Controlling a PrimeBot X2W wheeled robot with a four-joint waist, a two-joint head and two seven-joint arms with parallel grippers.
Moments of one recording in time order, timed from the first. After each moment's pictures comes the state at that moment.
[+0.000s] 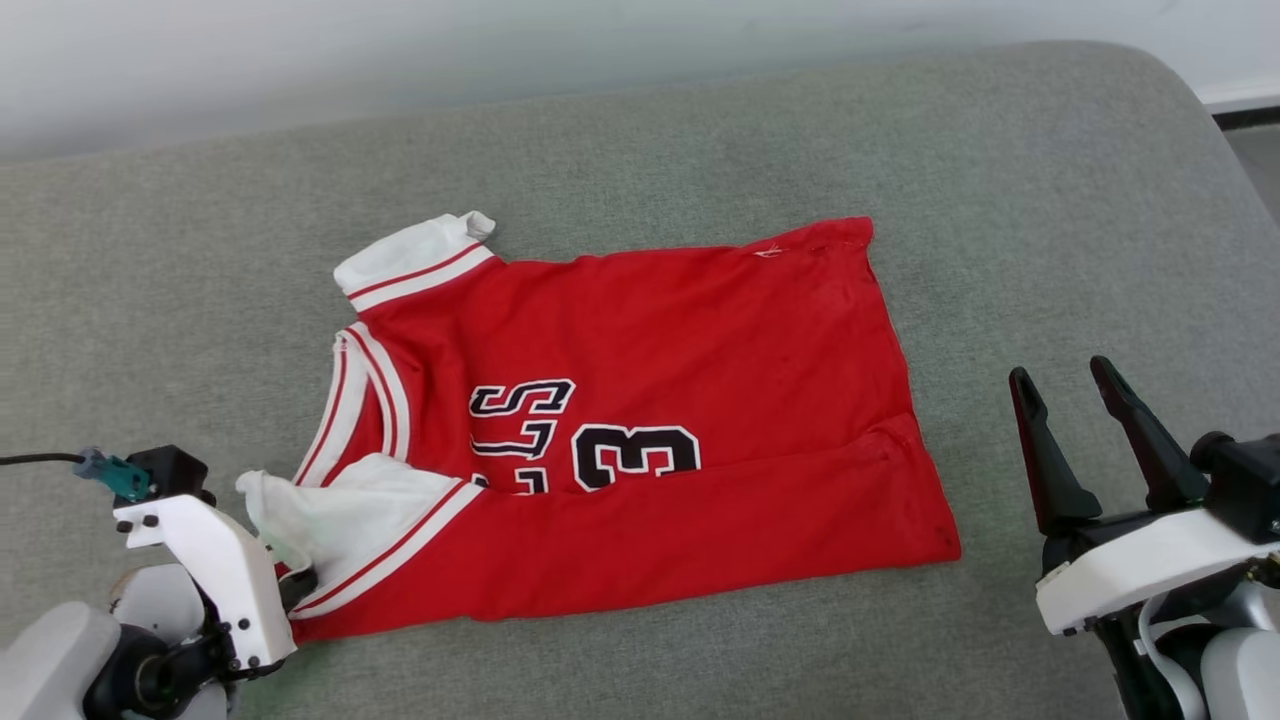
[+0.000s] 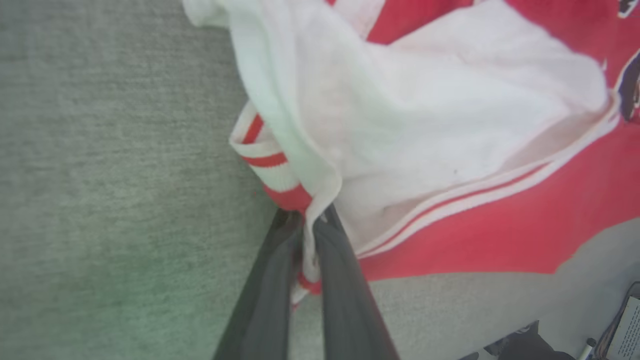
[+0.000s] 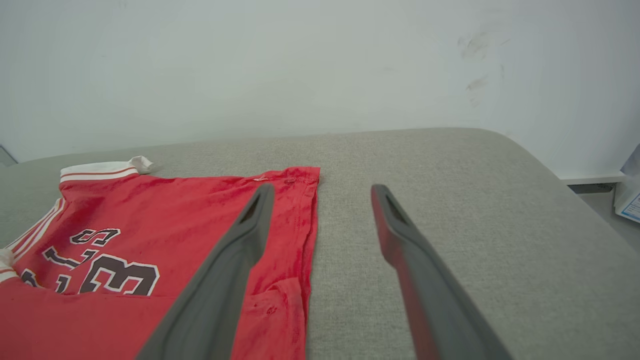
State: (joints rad) left arm -0.29 0.76 -0.55 0.20 -1.20 0.16 0.59; right arm -0.10 -0.15 0.02 -0.06 0.27 0.13 0.01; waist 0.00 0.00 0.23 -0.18
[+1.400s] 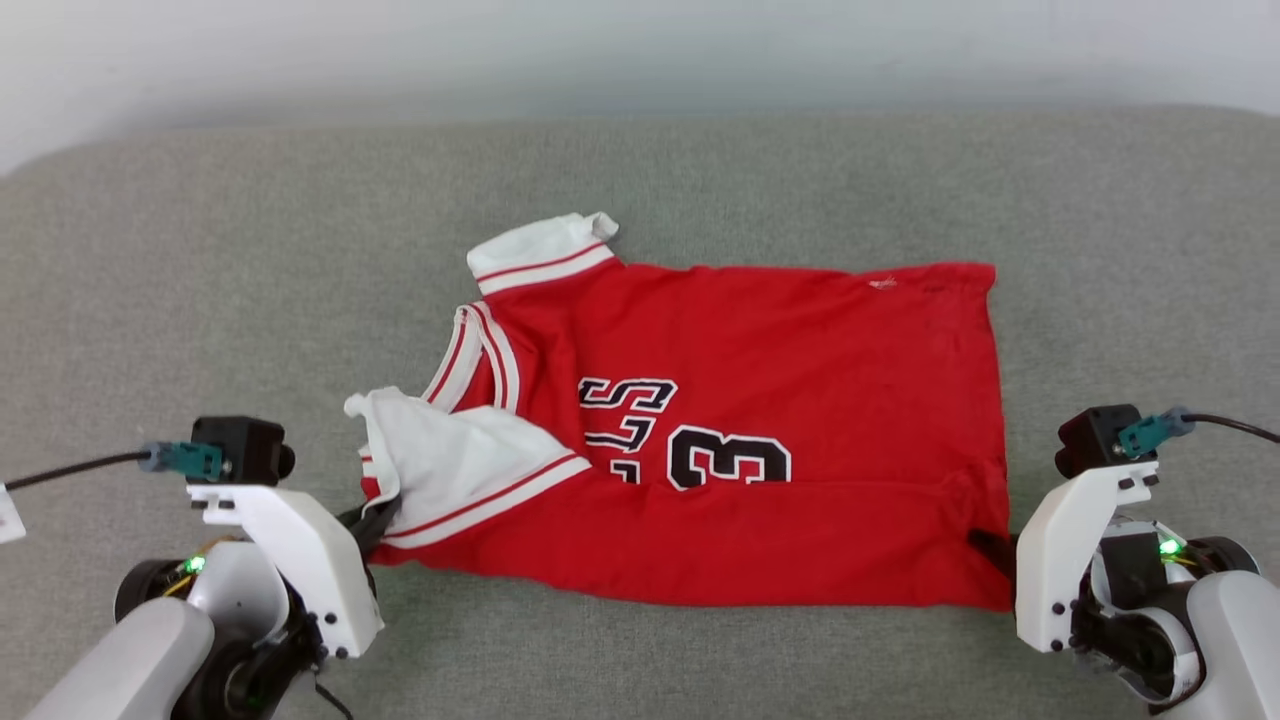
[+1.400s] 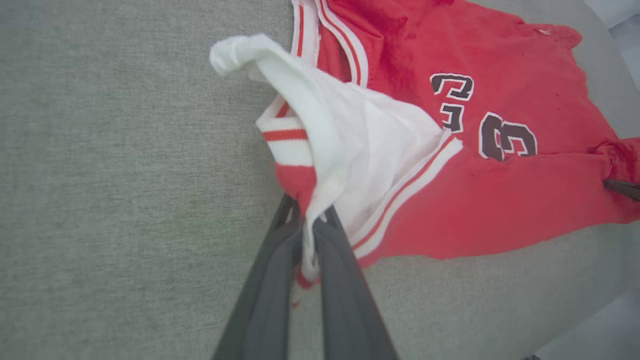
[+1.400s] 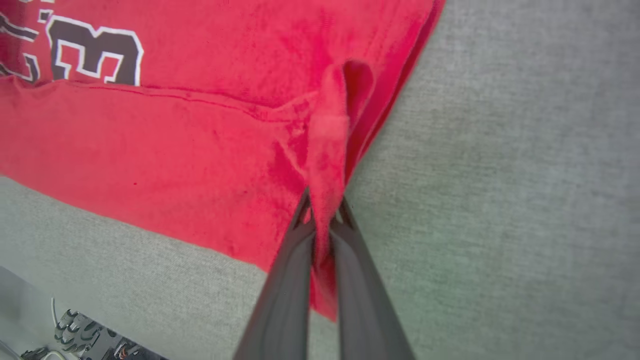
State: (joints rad) left arm -0.30 0.69 -0.56 0.03 -1.06 0.18 0.36; right arm -0.26 -0.27 0.13 0.24 0.50 0.13 0.76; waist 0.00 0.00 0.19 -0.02
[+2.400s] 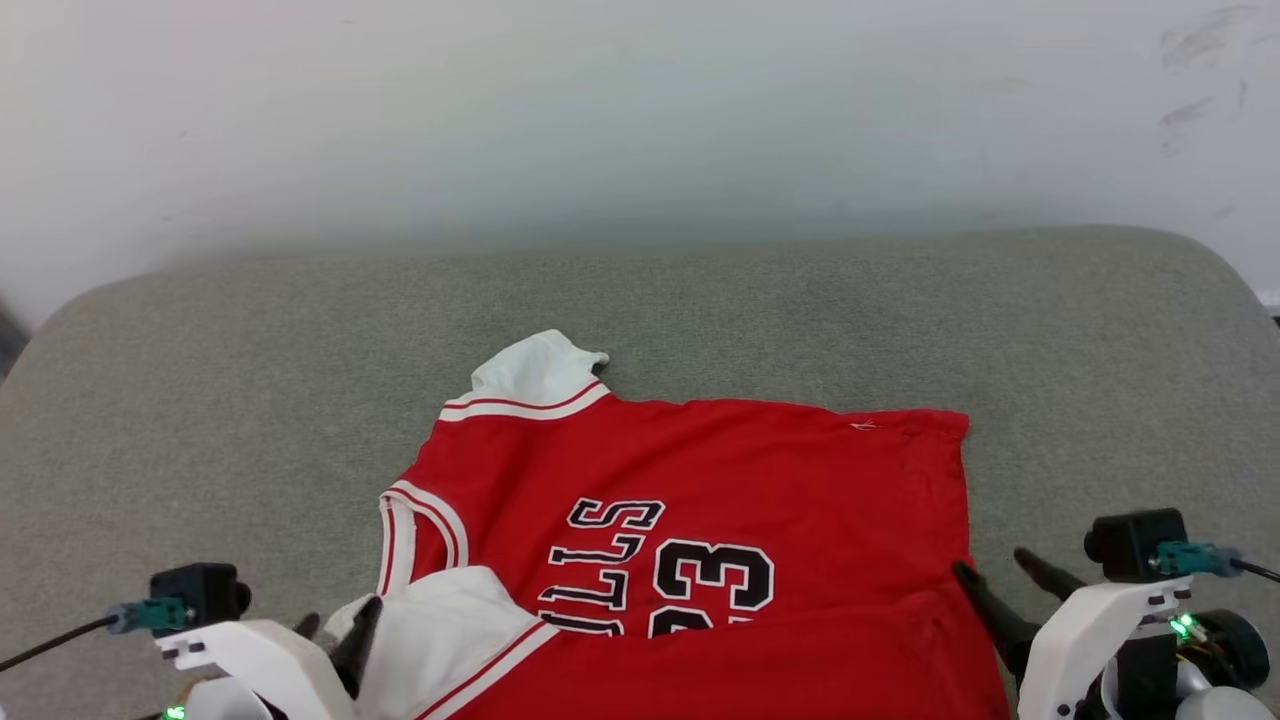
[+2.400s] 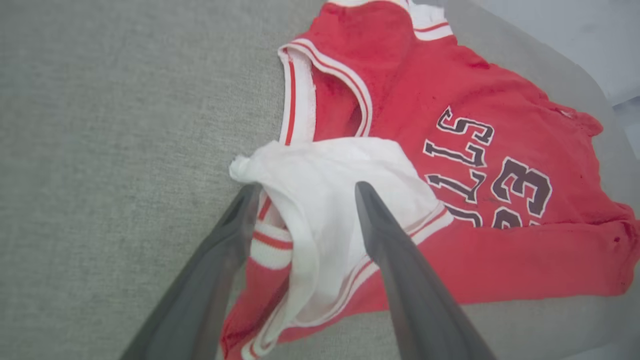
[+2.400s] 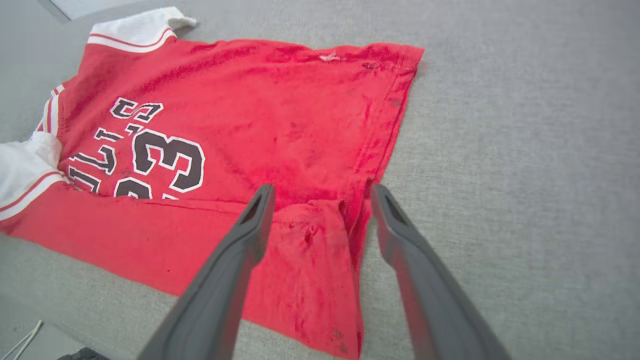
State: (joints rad) left arm -0.06 0.62 -0.52 0.12 -1.12 0.22 0.16; right arm -0.06 -0.30 0.18 0.19 0.48 0.13 0.36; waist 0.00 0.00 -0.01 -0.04
